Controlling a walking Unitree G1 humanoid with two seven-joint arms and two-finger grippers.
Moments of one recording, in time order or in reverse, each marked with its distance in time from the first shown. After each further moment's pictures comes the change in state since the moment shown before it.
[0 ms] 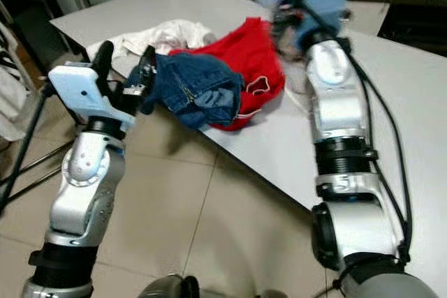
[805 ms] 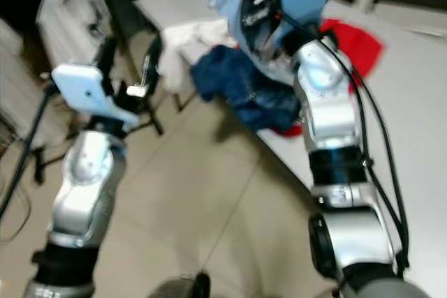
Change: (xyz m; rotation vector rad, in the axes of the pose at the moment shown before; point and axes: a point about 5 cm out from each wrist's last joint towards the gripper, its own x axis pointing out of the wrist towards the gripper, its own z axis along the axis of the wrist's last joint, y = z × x) left arm 0.001 -0.009 0.003 0.033 -0.032 -0.056; right arm -0.009 0.016 0.028 -0.021 -0.171 0.145
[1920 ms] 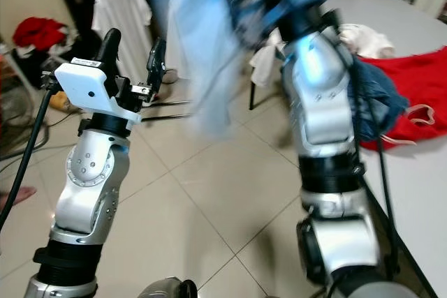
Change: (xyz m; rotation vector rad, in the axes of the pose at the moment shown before) left arm 0.002 0.001 0.006 0.009 -0.051 -0.011; right arm -0.003 0.033 0.043 0.089 -0.236 0.087
